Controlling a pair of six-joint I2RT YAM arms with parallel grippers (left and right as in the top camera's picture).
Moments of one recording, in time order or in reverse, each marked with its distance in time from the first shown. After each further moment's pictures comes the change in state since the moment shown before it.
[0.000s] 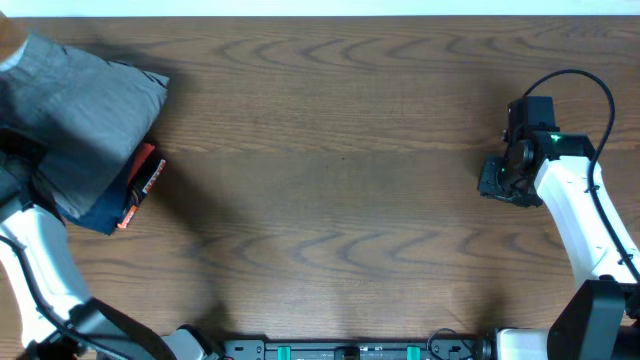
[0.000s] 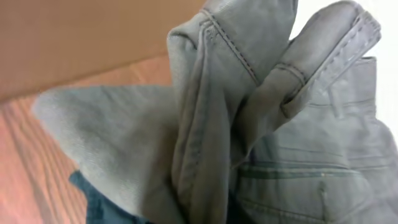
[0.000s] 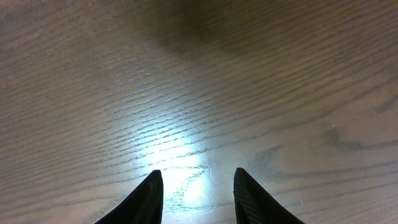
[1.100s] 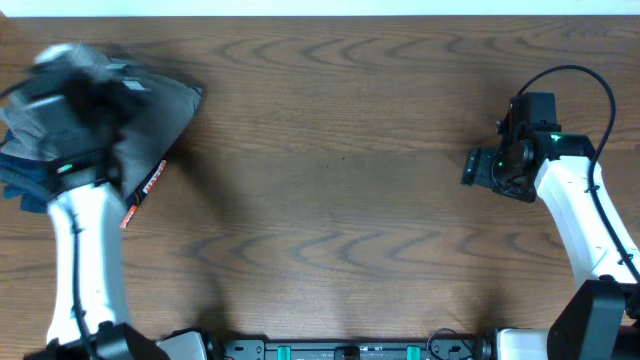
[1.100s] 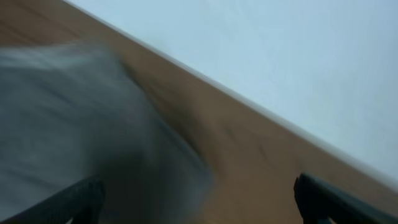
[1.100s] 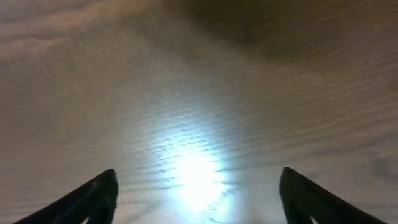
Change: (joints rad) left arm -0.475 -0.045 0.024 -0.046 0.163 0.020; right arm 0.000 0.000 0.000 0.080 -0.135 -0.015
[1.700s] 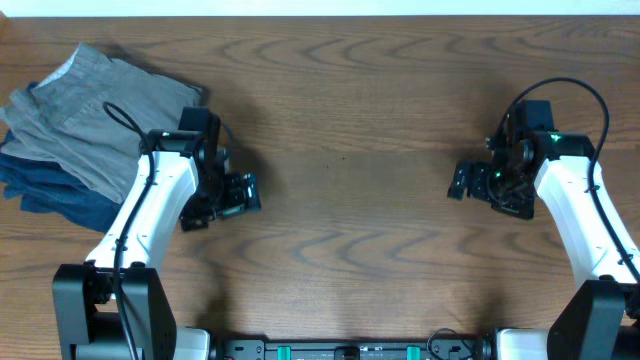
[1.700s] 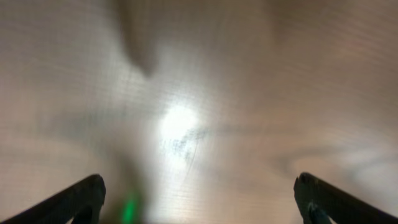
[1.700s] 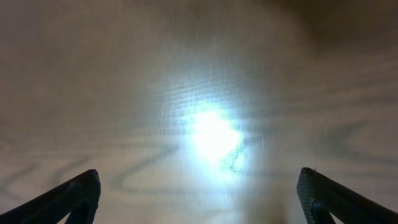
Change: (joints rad) left arm -0.324 0.180 -0.002 -0.954 -0.028 0.035; right arm 0.000 0.000 0.000 -0.186 -0.124 -0.027
